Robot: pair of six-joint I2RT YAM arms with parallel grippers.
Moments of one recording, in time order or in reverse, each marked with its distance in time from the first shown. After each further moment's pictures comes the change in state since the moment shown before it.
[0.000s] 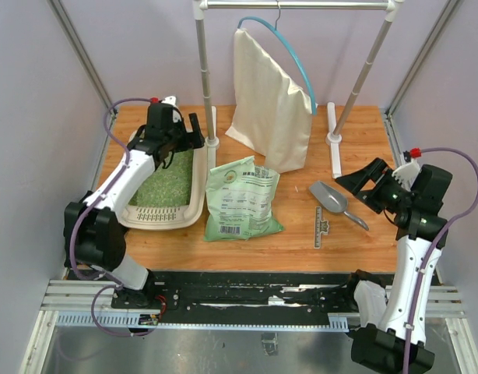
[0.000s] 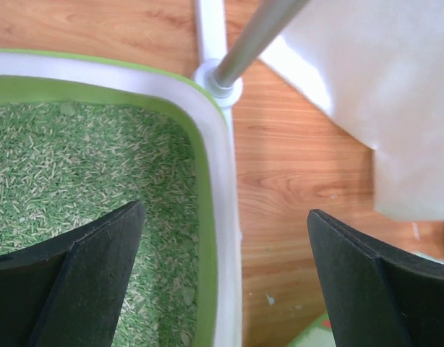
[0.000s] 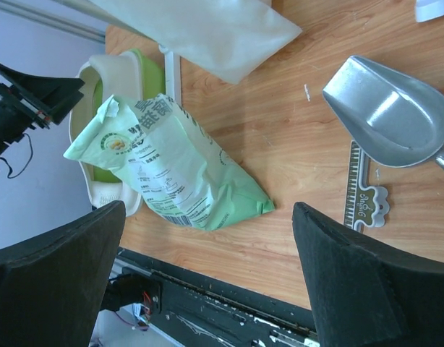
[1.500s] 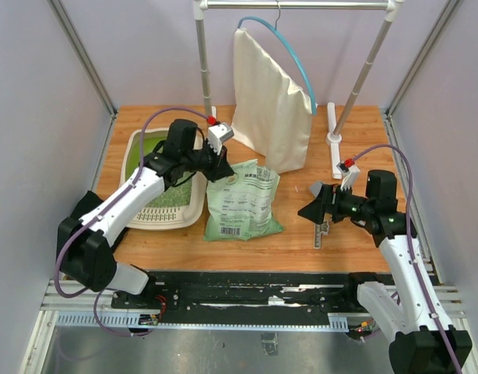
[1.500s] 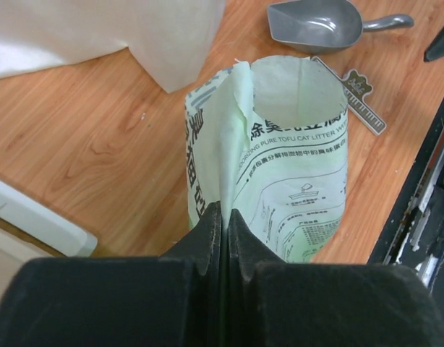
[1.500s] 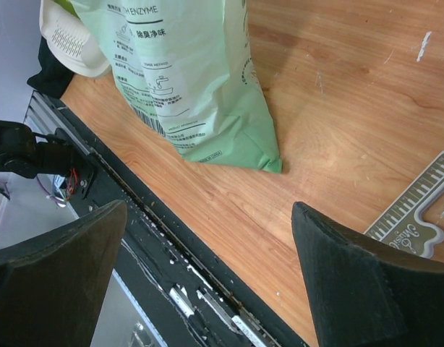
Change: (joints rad) left arm -0.228 -0.165 -0.130 -0.024 0.581 0.458; right arm 0.445 0.023 -0.237 0.181 -0.013 -0.286
